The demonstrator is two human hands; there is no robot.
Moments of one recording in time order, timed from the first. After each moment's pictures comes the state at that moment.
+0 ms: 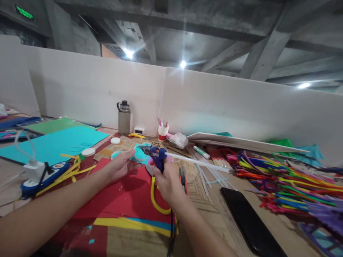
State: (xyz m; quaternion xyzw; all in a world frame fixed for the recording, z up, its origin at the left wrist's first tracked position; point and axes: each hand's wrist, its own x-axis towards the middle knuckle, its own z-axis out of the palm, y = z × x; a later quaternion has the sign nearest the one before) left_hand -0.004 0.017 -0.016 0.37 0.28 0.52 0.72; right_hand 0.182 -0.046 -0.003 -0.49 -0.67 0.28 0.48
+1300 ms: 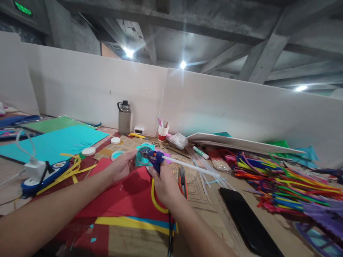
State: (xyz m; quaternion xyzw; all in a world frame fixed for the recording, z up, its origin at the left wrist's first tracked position) left_hand 0.006 0.008 -0.011 0.35 0.25 0.54 0.73; right_hand 0.173 -0.048 -0.006 -0.46 -0.74 0.17 0.47
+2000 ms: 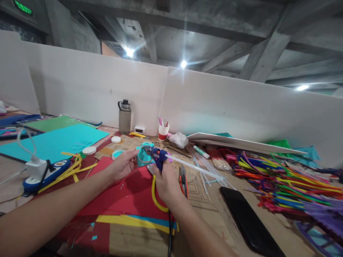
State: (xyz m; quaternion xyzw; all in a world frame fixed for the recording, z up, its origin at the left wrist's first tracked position) left_hand 0.006 0.006 -0.011 0.37 0.22 0.55 0.72; right_hand 0.174 -0.047 -0.007 -0.48 -0.72 0.15 0.48
